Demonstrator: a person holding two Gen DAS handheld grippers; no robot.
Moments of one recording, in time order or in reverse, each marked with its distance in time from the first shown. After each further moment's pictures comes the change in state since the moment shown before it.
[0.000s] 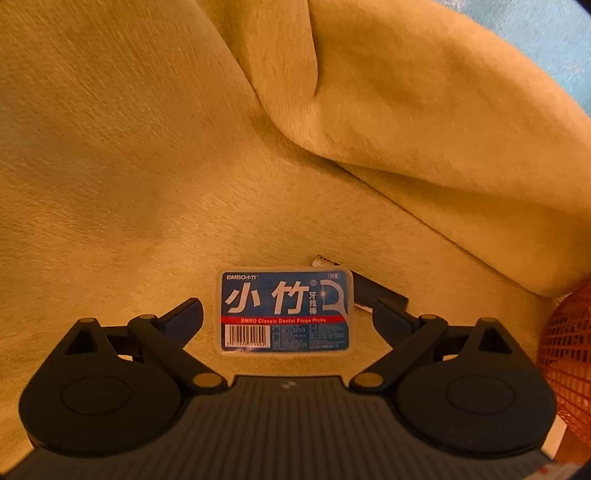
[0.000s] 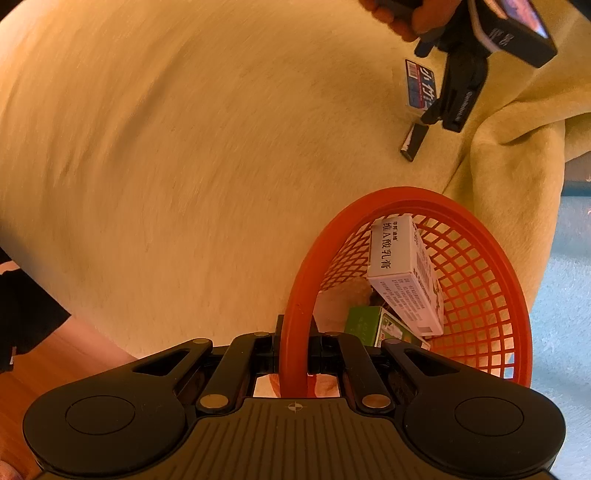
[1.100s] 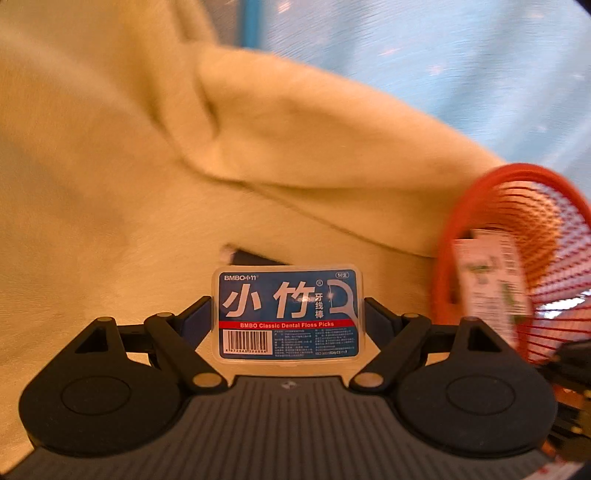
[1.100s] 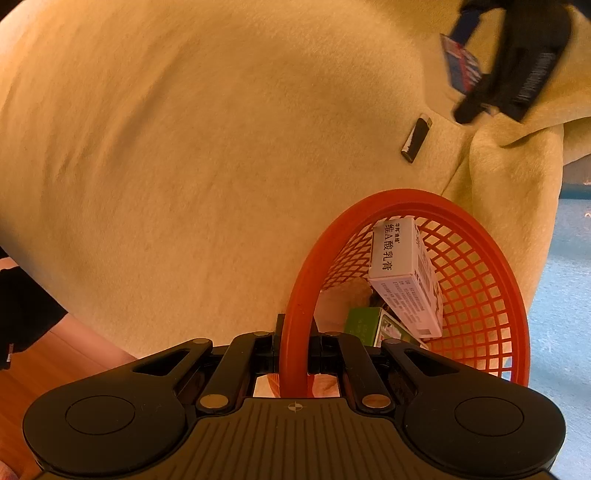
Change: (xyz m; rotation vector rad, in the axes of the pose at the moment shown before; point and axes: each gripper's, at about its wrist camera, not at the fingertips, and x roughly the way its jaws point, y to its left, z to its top) left arm -0.120 -0.048 -0.018 0.147 -0.025 -0.177; right arm 0.002 0.004 -0.001 -0.016 0.003 -0.024
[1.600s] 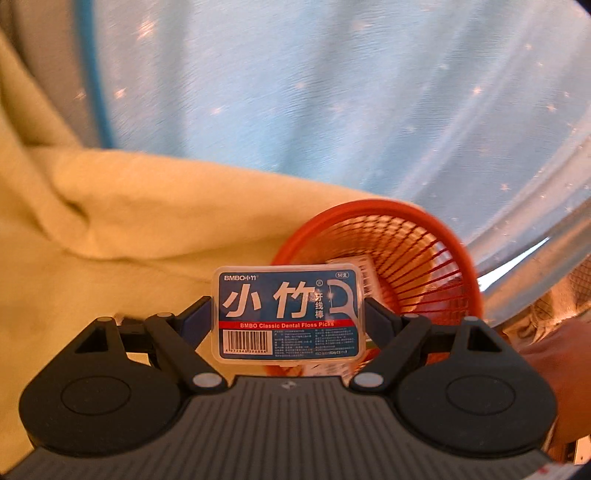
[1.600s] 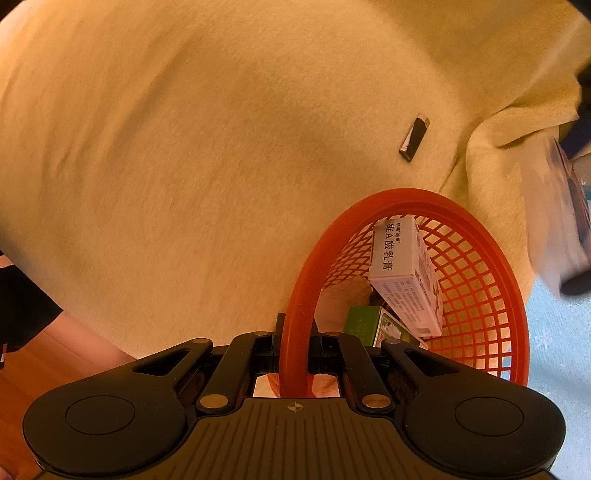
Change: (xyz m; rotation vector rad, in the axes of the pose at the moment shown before) left arm -0.042 -0.102 0.036 0.204 -0.058 -0.225; right arm 0.002 0.004 -0.001 0.007 -0.001 -0.023
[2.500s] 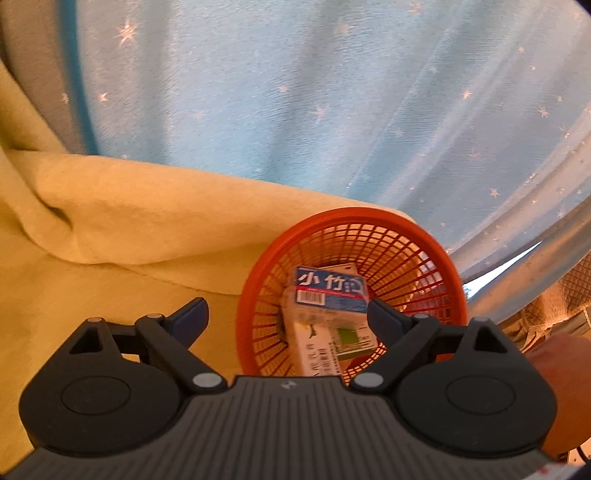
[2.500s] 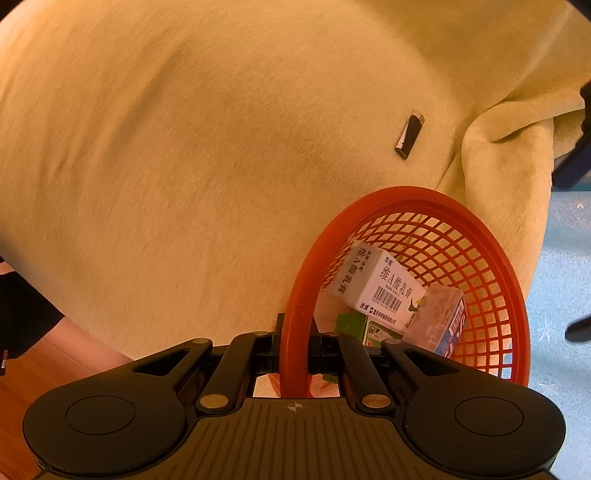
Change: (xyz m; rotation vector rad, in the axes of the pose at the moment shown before) left arm 0.005 -0.005 -0.001 -0.025 -0.013 -0.020; right arm 0.000 -0.001 -0.006 0.016 -0.013 -0.003
